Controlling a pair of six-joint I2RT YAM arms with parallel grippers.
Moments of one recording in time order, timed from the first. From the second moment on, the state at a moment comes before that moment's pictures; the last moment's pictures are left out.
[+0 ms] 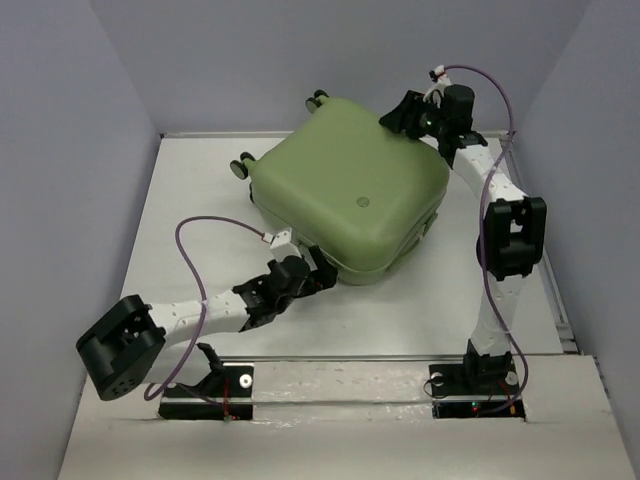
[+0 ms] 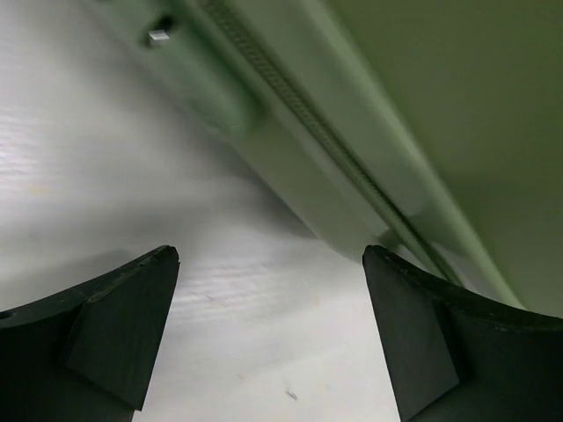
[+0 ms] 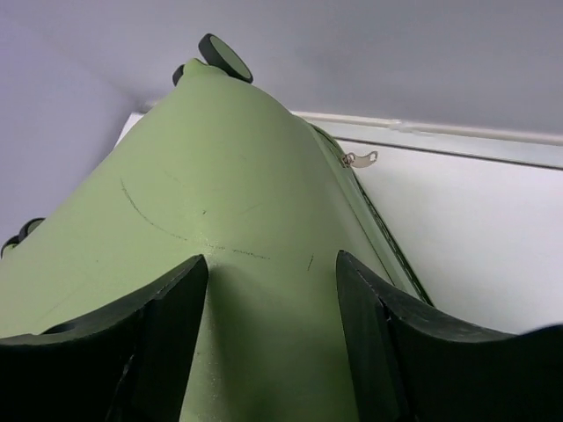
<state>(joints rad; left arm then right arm) -0.86 1.26 0.48 0.17 -0.39 -0.98 0.09 2.06 1.80 0.01 -0.51 0.46</state>
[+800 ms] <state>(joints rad) -1.06 0.94 0.50 0.06 -0.34 -0.94 0.08 1.70 1.65 -0.11 -0.68 0.50</state>
